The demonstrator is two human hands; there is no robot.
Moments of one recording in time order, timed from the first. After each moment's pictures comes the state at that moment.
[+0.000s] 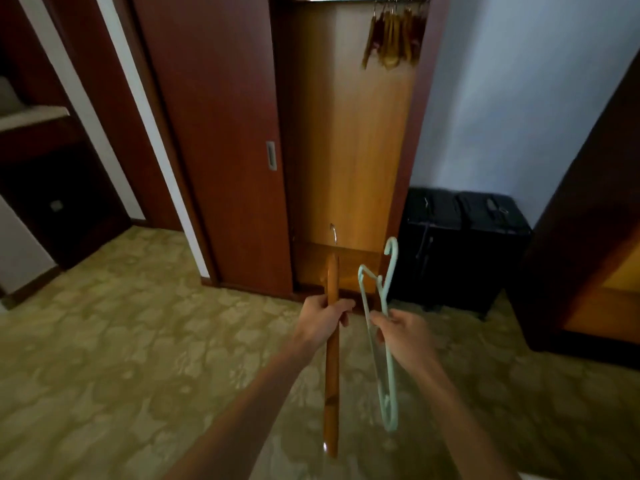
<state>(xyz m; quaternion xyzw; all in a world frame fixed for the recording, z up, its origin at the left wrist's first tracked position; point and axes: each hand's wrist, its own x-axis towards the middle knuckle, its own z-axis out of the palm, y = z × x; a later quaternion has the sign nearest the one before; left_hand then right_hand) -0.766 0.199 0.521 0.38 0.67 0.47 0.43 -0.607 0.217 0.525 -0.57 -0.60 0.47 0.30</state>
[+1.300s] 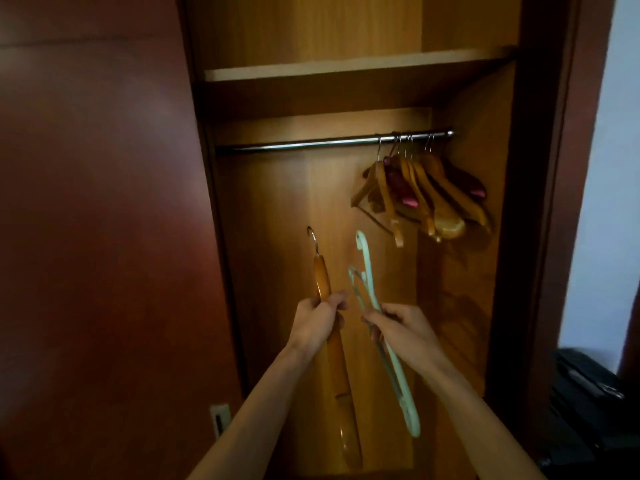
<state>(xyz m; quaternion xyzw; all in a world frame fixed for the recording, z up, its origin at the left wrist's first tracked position) -1.136 0.985 0.716 0.51 0.56 0.52 0.39 -0.981 0.991 0.697 -0.52 -0.65 0.31 0.46</state>
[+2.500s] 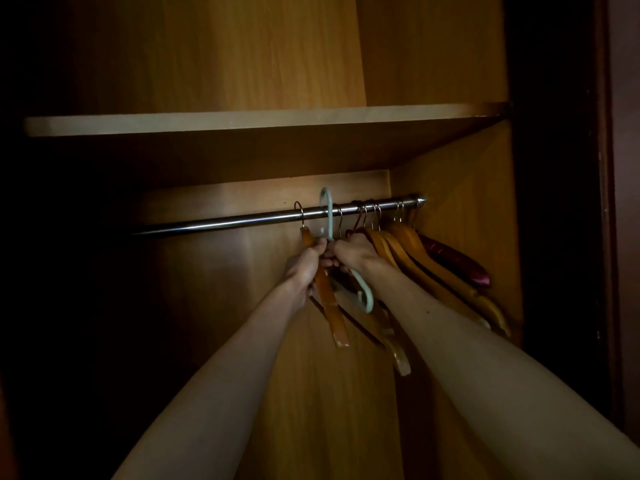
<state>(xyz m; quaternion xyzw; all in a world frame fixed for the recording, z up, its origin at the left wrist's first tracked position) -1.096 1.305 0.890 0.59 0.46 0.52 0.41 -0.980 1.316 0.912 -0.55 -0.58 0.28 0.53</state>
